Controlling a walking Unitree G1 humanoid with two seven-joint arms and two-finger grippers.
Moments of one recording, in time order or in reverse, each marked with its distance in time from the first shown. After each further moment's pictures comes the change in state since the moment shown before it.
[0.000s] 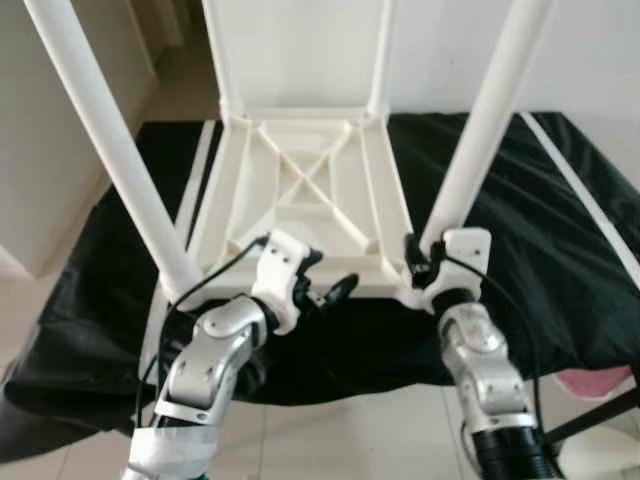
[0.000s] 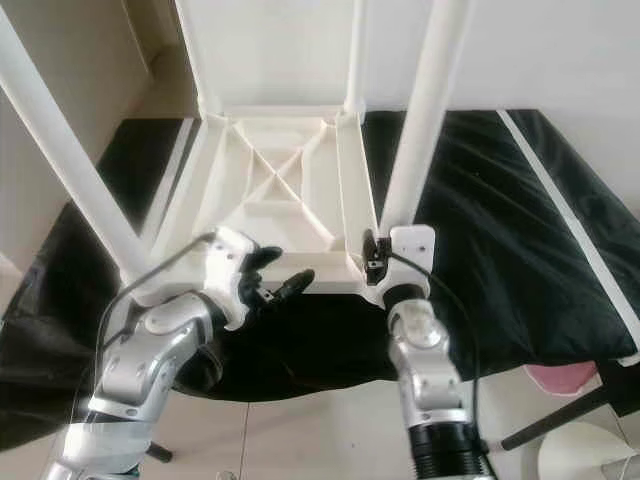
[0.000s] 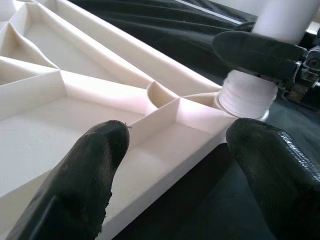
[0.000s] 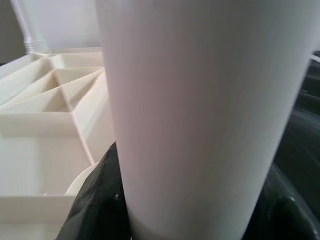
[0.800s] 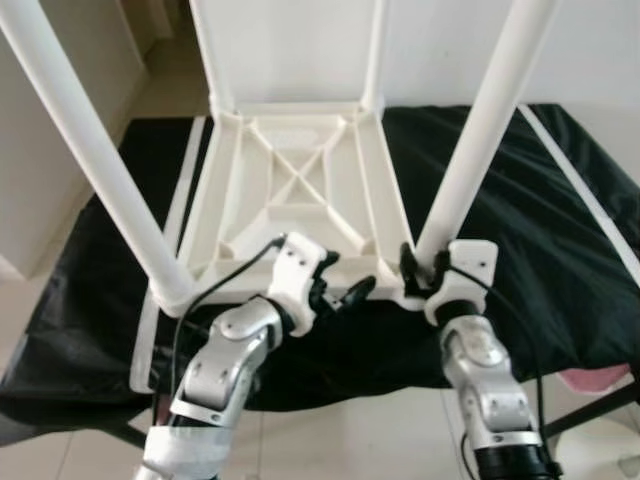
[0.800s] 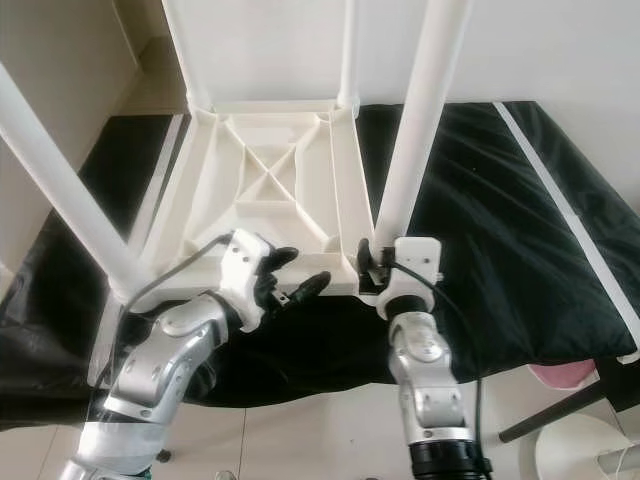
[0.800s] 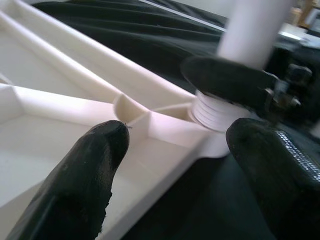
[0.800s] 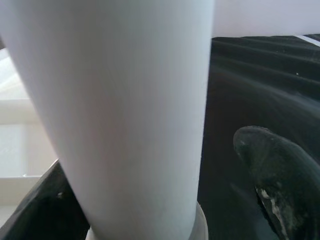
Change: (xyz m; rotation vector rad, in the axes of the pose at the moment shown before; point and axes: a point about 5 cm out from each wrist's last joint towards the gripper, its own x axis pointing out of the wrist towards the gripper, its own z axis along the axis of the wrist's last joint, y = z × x) left arm 0.011 -0.020 0.000 0.045 -0.015 -0.074; right arm -0.007 -0.018 0.003 0.001 -0.017 0.083
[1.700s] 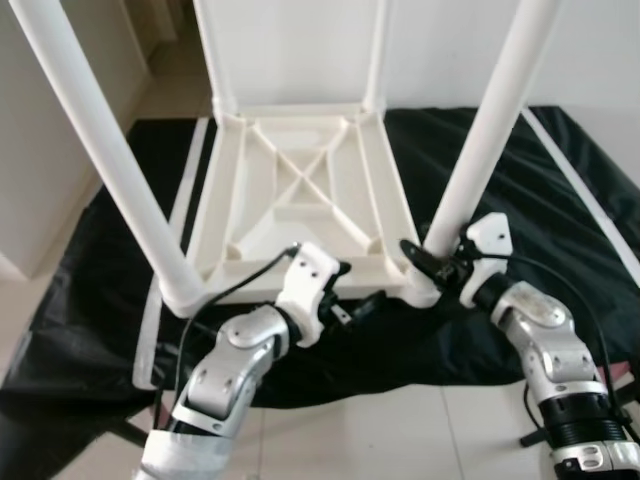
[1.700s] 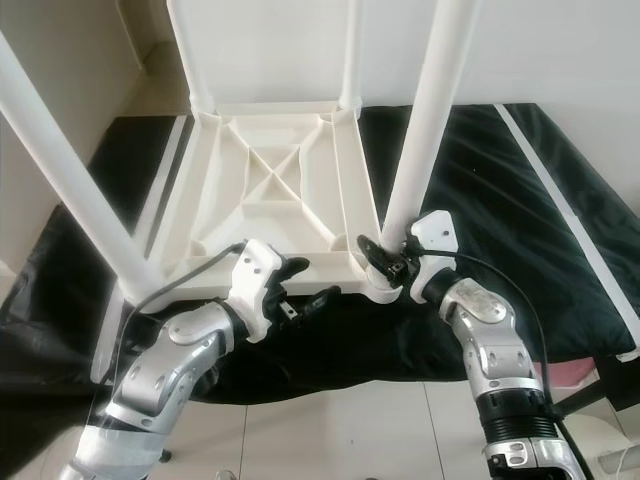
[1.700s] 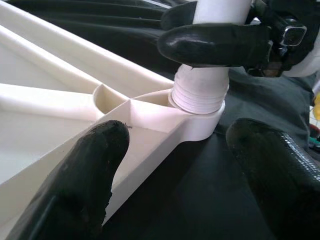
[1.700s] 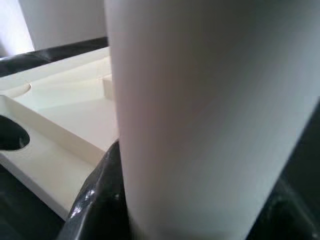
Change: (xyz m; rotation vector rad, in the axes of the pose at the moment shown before) left arm 0.002 -0.011 -0.005 0.011 0.018 -0.053; right arm 0.026 -0.024 0.011 -0.145 0.016 0.613
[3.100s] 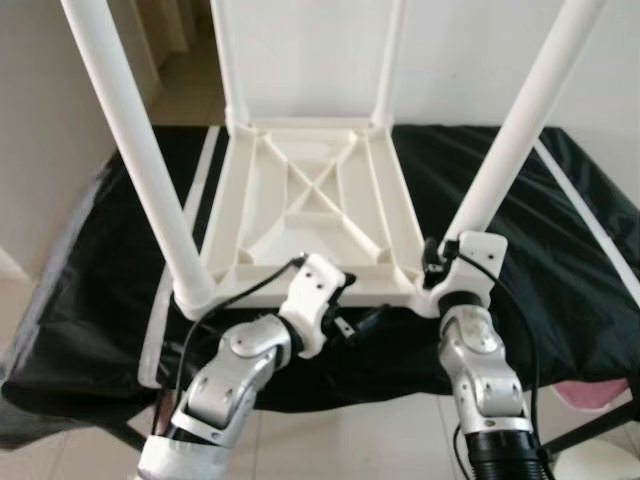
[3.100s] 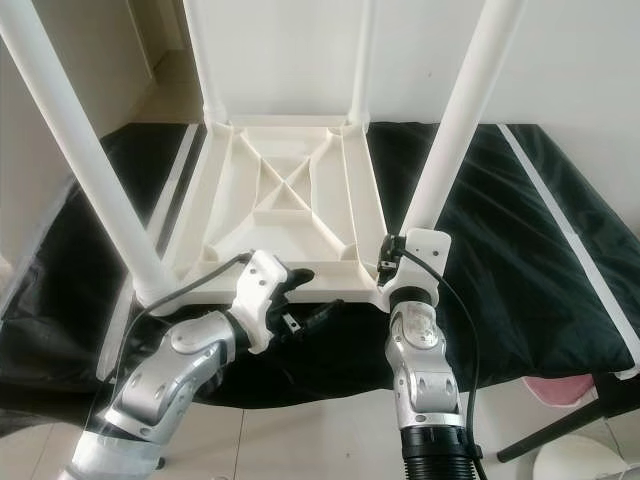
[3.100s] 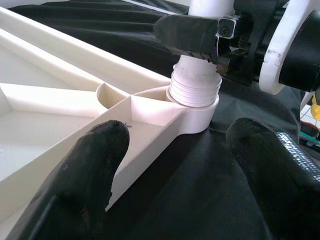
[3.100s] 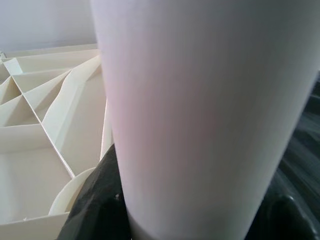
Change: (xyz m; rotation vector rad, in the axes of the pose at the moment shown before) left arm -0.002 -0.007 -0.007 0.006 0.024 -0.031; right arm 0.005 0.037 -0.010 0.218 0.064 -0.806
